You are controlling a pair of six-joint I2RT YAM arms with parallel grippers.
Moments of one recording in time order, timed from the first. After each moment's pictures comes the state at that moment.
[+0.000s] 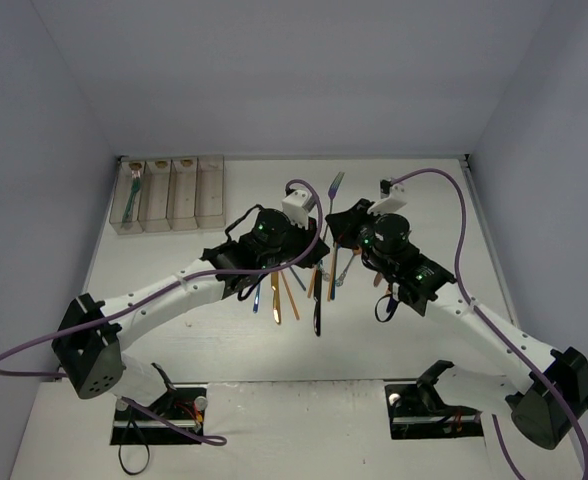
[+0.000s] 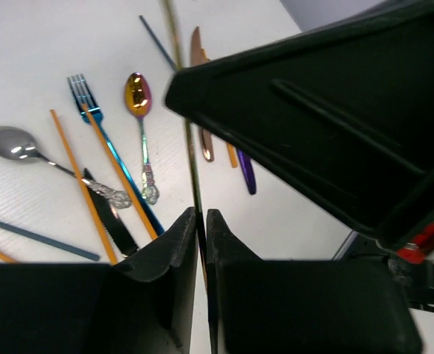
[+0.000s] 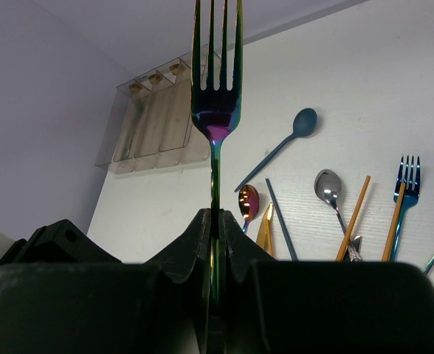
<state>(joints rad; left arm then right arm) -0.86 1.44 1.14 -0.06 0.09 -0.48 0.65 1.09 0.83 0.06 0.20 0.71</state>
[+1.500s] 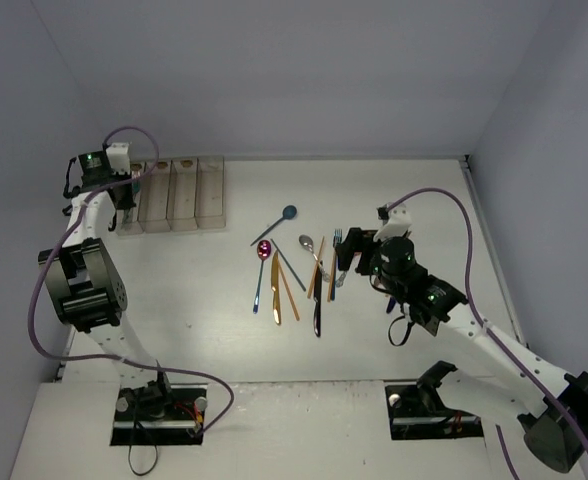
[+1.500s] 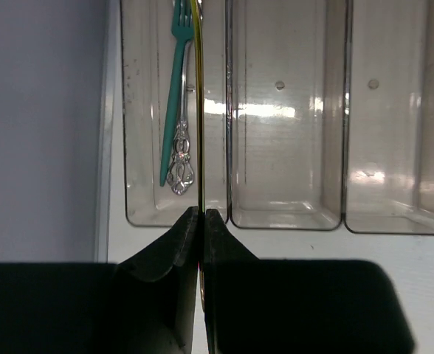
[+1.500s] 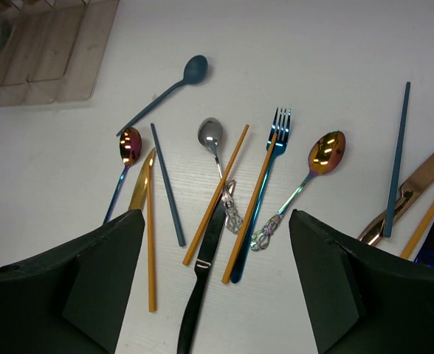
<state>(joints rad) 0.28 1.83 1.50 -0.40 0.09 0.20 0.64 0.95 0.69 -0.12 0.29 0.44</state>
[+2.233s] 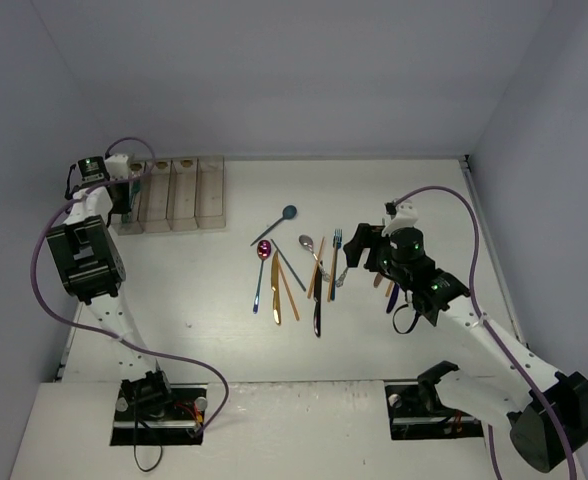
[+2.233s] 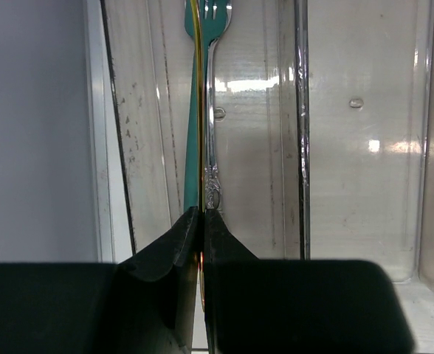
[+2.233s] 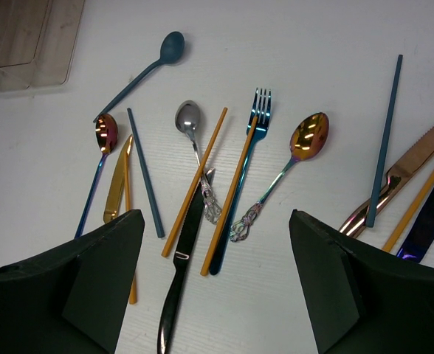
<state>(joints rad) 0.35 2.16 1.73 -0.41 0.16 0.31 0.49 0.99 0.68 -0.14 0.12 0.42</state>
